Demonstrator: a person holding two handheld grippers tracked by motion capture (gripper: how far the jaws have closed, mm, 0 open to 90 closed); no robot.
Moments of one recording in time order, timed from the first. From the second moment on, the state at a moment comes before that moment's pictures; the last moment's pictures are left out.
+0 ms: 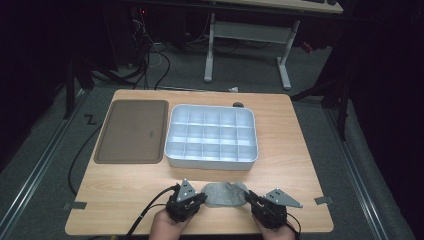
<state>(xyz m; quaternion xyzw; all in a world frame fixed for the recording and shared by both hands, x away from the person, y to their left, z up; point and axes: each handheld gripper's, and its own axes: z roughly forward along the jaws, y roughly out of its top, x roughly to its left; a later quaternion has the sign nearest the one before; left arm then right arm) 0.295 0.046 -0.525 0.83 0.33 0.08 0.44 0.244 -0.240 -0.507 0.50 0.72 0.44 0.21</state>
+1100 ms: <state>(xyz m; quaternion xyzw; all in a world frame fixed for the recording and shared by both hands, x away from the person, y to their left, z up) 0.308 0.086 -0.534 0.83 0.36 0.11 0.41 0.260 -0.175 -0.499 0.45 0.77 0.40 0.21</state>
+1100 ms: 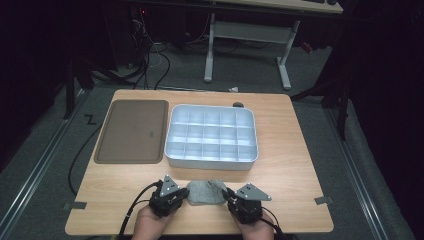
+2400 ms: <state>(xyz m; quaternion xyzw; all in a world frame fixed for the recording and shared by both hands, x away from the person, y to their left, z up) 0.309 0.093 -0.521 0.81 0.35 0.08 0.46 0.281 -0.110 -0.522 0.38 0.82 0.40 0.16</state>
